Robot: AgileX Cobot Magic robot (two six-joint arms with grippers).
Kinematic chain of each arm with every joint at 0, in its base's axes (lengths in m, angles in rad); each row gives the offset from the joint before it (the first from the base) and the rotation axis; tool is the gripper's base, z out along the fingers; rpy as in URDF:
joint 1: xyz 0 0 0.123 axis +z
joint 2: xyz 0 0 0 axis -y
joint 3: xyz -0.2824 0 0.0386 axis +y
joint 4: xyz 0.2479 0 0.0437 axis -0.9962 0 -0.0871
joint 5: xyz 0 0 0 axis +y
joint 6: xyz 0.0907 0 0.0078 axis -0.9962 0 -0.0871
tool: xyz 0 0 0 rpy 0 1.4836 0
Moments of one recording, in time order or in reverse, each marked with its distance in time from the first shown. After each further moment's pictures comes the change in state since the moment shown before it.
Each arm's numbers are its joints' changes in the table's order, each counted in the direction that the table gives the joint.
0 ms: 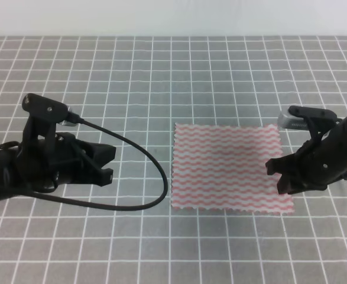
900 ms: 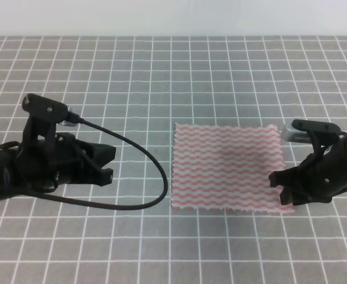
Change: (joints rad) left arm 0.000 0.002 0.000 0.003 0.002 0.004; right arm 0.000 0.000 0.086 -0.013 -0.107 0.001
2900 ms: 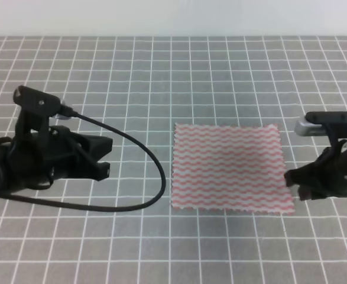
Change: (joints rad) left arm 0.000 0.061 0.000 0.000 -0.011 0.017; right arm 0.000 0.148 0.035 0.183 0.059 -0.085
